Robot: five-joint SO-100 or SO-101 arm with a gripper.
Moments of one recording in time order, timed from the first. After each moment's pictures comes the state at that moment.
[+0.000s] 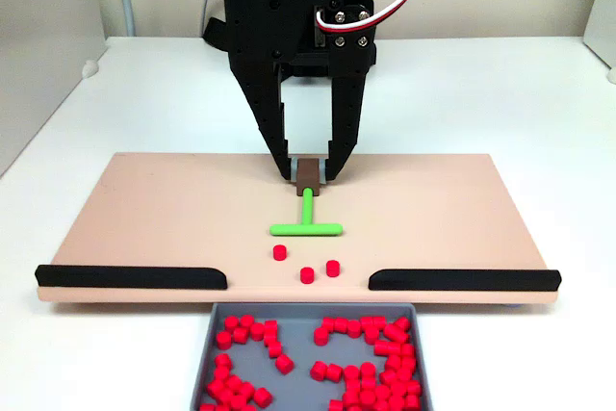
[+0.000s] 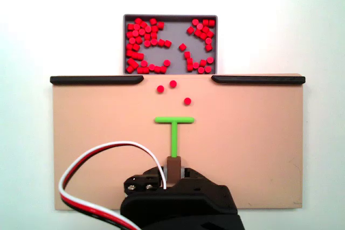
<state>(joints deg) 3.1 92.0 113.1 62.1 -87.7</state>
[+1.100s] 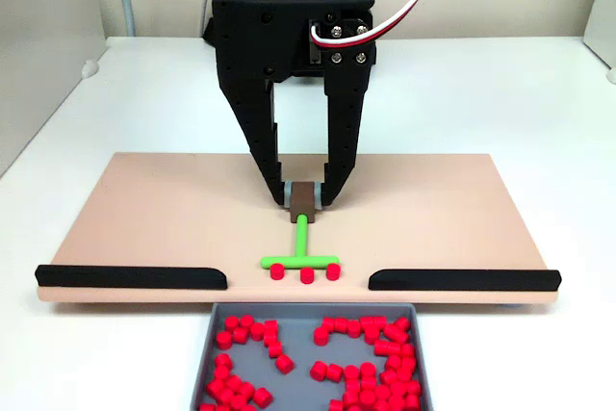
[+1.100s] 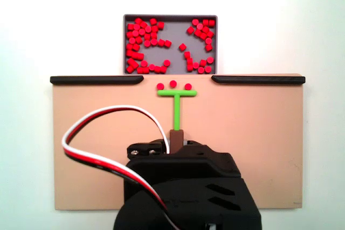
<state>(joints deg) 3.2 83.1 102.6 62.2 -88.2</state>
